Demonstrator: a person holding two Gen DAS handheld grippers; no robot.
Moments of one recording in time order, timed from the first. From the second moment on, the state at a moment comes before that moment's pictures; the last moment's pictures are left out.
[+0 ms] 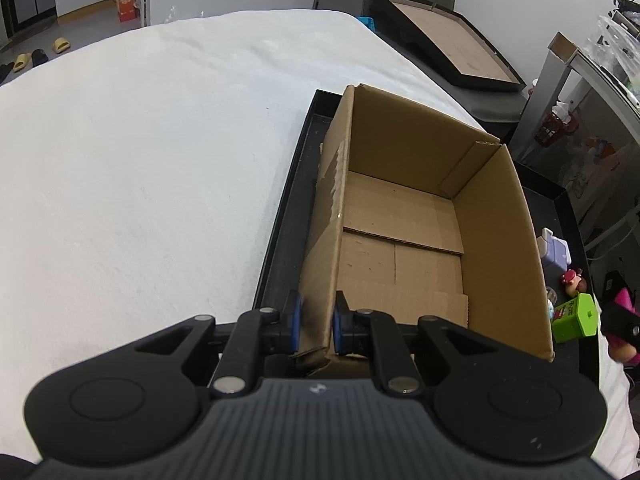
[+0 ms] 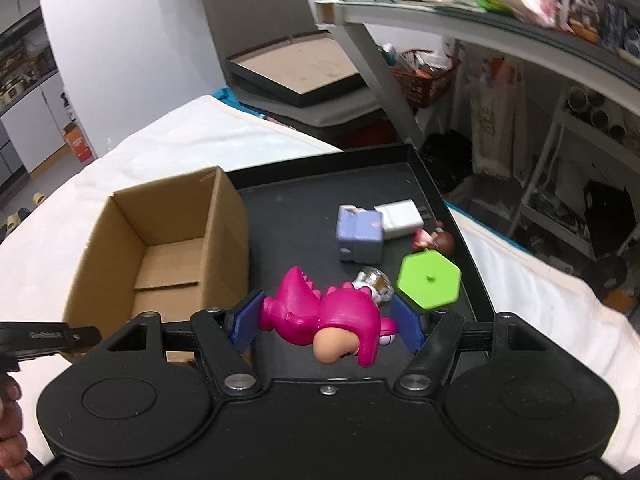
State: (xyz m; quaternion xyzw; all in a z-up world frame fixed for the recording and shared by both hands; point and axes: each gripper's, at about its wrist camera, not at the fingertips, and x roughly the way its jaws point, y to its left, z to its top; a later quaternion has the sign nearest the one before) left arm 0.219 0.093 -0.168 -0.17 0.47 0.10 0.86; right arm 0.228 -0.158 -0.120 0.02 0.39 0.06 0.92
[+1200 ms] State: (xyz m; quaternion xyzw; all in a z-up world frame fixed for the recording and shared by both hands) left arm 0.217 0.120 -0.175 -0.25 0.46 0.06 0.85; right arm 0.259 -0.018 -0.112 -0.02 0.38 0.19 0.91
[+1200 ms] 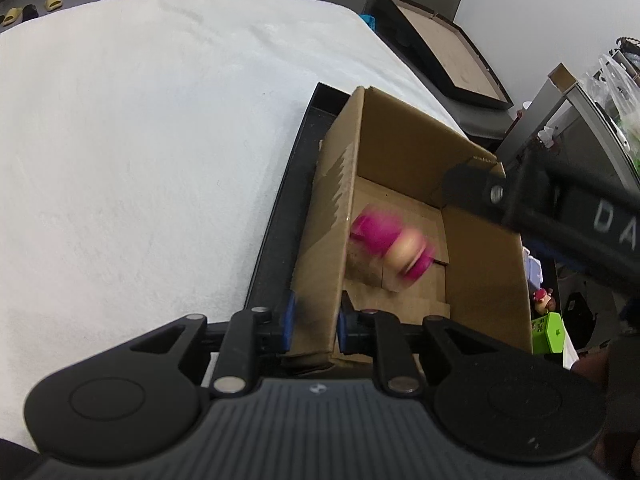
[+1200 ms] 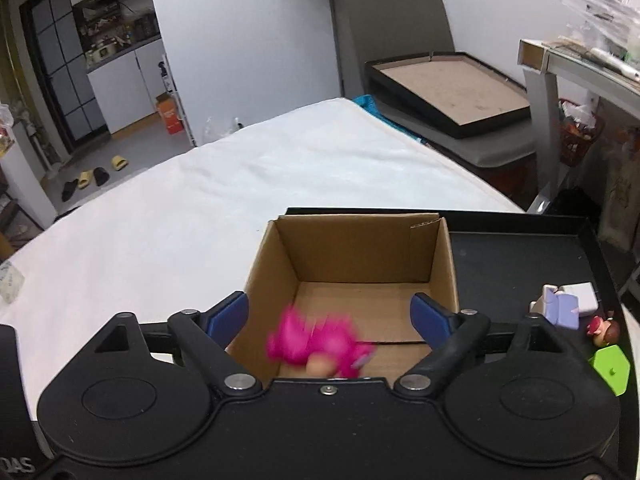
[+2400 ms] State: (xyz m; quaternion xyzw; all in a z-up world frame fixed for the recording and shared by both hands) left arm 0.216 0.084 -0.156 -0.11 0.45 0.12 0.88; right arm 0.243 -0.187 -0.118 0.04 0.38 0.08 0.92
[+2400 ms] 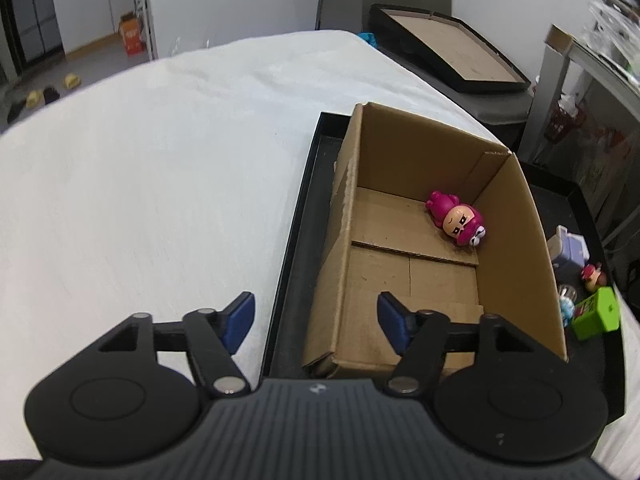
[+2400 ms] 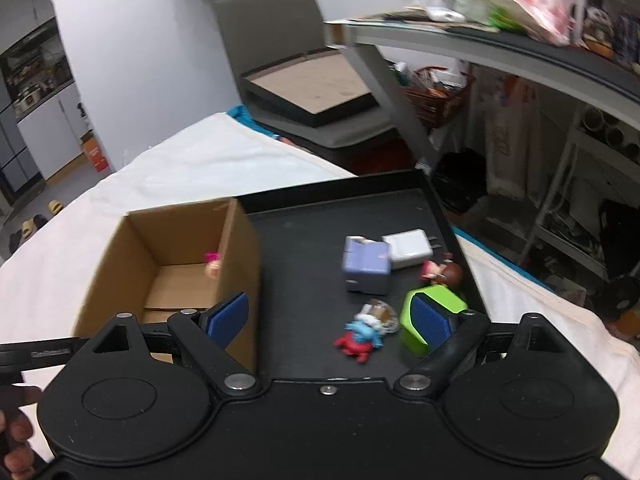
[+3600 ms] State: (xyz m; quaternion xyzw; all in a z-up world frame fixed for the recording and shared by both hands) left arm 0.248 0.008 -0.133 0.05 0.47 0.16 0.87; right arm 0.286 -0.255 -0.194 0.14 0.44 0.02 0.89
